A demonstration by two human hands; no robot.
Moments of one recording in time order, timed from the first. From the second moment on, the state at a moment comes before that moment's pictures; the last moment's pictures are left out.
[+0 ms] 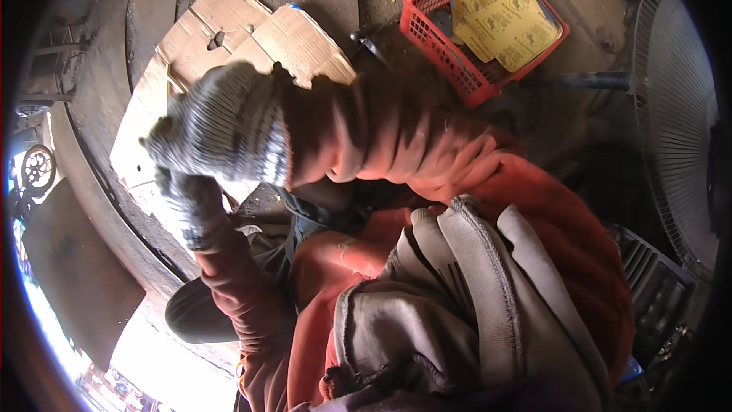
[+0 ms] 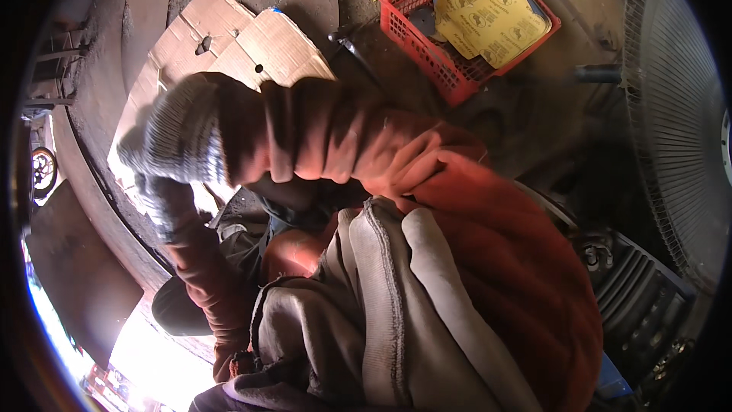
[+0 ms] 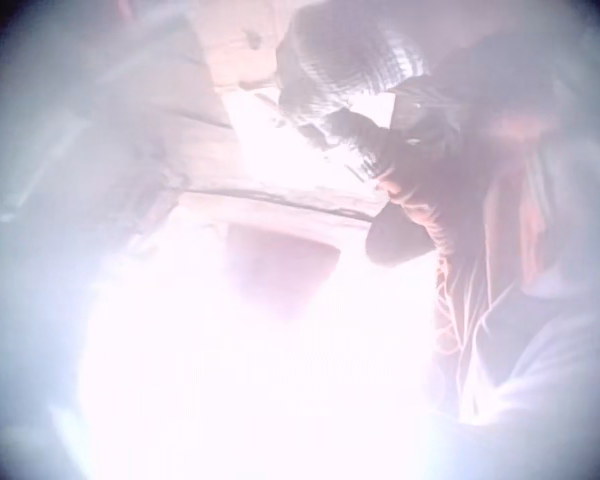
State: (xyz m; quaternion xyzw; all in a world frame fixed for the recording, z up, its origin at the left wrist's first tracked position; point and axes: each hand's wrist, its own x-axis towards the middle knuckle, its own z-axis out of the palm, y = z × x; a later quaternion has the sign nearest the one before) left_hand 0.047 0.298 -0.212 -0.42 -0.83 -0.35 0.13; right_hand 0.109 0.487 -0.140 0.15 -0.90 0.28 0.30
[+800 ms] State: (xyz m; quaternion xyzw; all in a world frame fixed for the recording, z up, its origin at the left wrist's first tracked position) left_hand 0.084 0.343 -0.208 -0.17 -0.80 -0.58 -0.03; right_hand 0.294 0.620 -0.404 -0.52 -0.49 0.66 0.24
